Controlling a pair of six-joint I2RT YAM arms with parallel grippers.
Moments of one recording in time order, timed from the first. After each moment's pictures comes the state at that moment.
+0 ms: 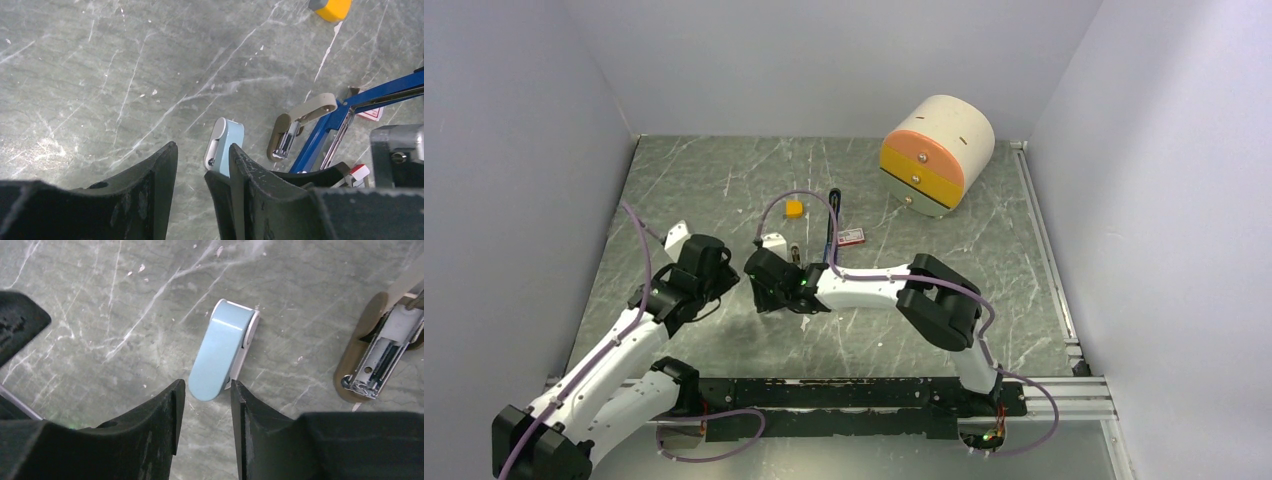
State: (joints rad) left arm -0.45 0.83 0.61 -0.59 -0.39 -0.96; right arm 1.16 2.03 1.38 -0.17 0.20 0.70
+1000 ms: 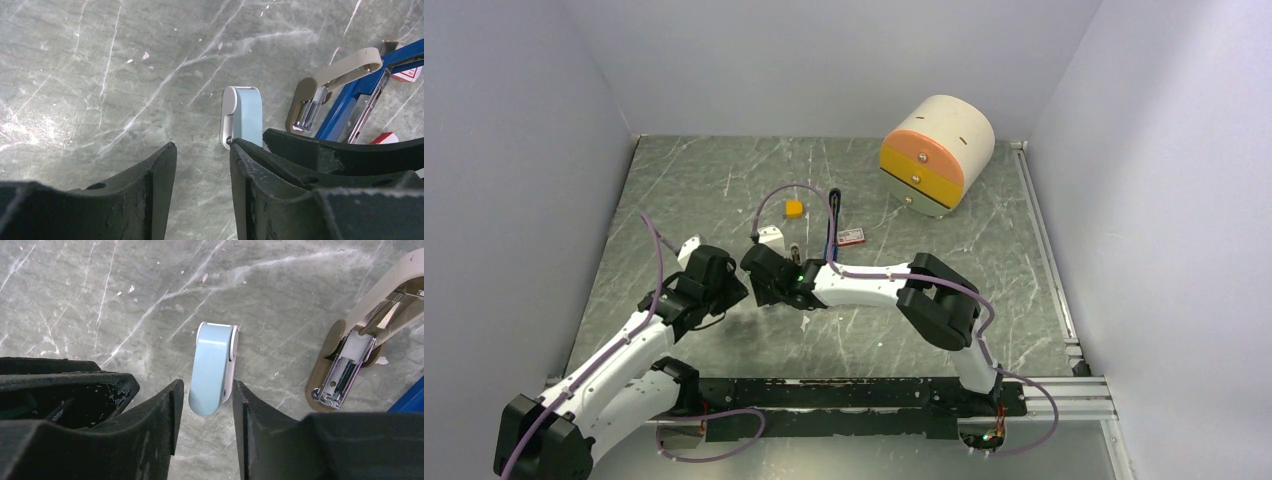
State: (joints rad) left arm -0.45 0.85 0.49 -0.52 -0.25 -0.95; right arm 1.16 2.05 1.43 -0.22 0.29 0.63
